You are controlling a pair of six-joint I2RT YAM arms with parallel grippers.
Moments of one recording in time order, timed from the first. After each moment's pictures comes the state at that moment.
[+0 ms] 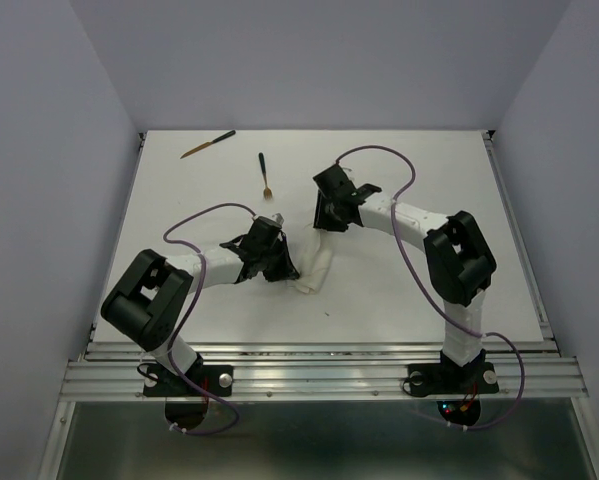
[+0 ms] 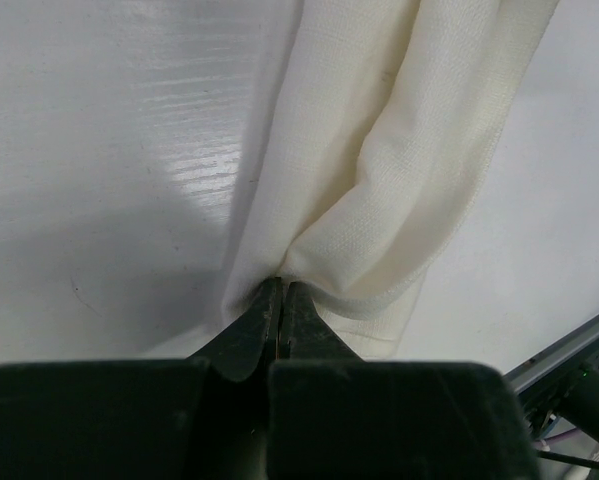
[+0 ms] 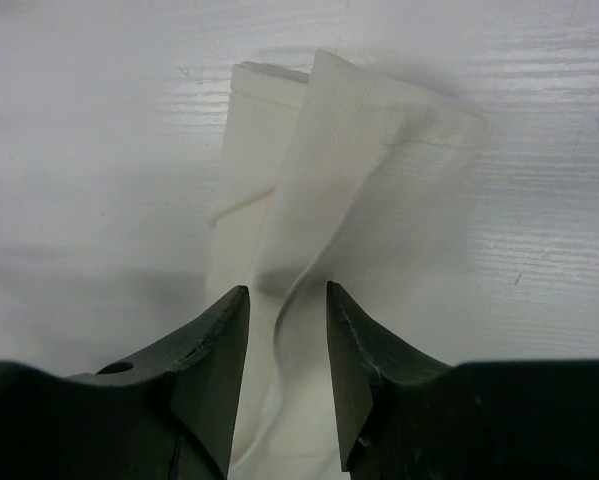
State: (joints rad) left arm -0.61 1.58 0.73 -0.05 0.17 -0.78; right arm 0.64 1.97 1.49 -0.49 0.18 0.70
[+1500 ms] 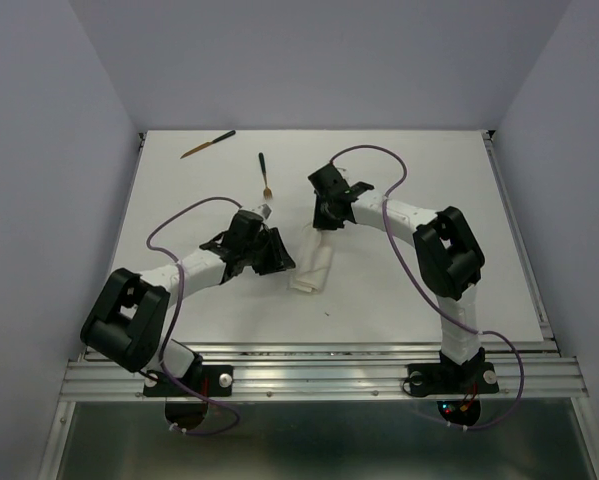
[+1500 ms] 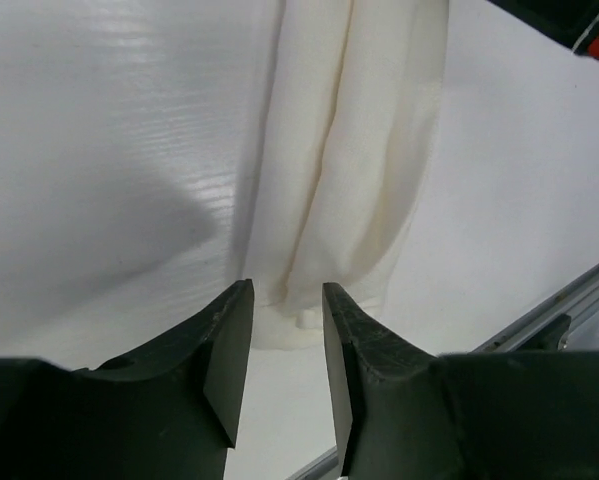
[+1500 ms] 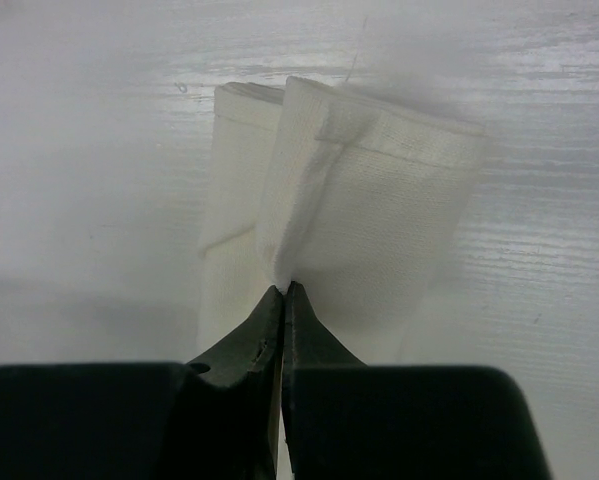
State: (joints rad) left arm -0.53 1.43 0.69 -0.07 0.25 -0.74; right arm 0.64 2.06 1.57 -0.50 0.18 0.68
